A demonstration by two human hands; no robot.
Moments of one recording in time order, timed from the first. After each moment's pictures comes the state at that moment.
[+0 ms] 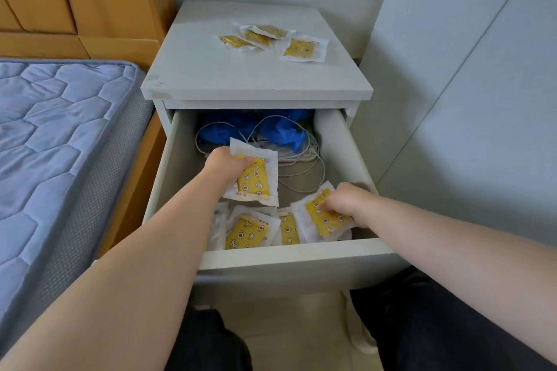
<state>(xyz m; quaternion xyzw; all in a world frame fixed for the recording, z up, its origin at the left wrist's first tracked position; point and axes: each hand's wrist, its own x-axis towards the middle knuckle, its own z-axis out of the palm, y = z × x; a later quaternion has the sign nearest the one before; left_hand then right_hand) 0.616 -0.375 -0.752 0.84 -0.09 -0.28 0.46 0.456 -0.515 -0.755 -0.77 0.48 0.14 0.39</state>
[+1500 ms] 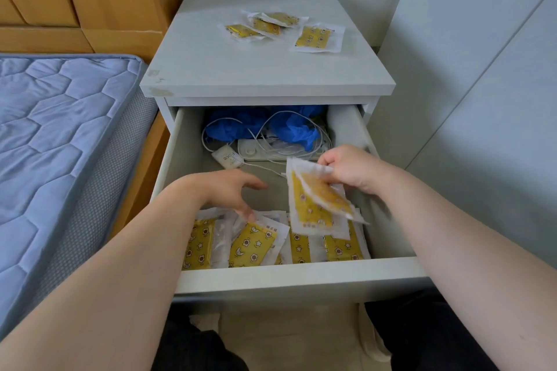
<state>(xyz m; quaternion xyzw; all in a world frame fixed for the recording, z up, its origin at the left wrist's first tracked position) 0.632 -0.354 -0.755 0.81 -0.41 -0.40 0.06 0.500 -0.555 -0.744 -0.87 0.26 0.09 0.40</state>
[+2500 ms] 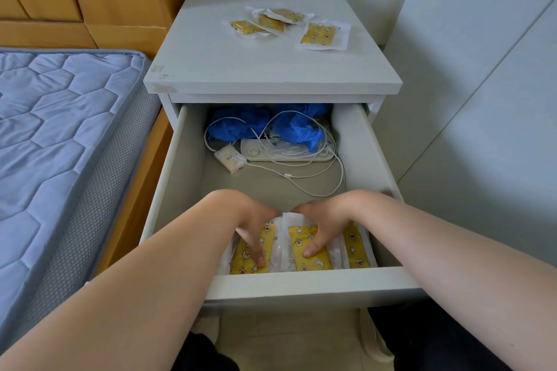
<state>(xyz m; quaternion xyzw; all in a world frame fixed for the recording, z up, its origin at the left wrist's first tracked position) 0.597 -0.375 -0.774 0.75 -0.47 -0.41 -0.18 0.502 -0.513 -0.776 -0.87 0.07 0.45 0.16</state>
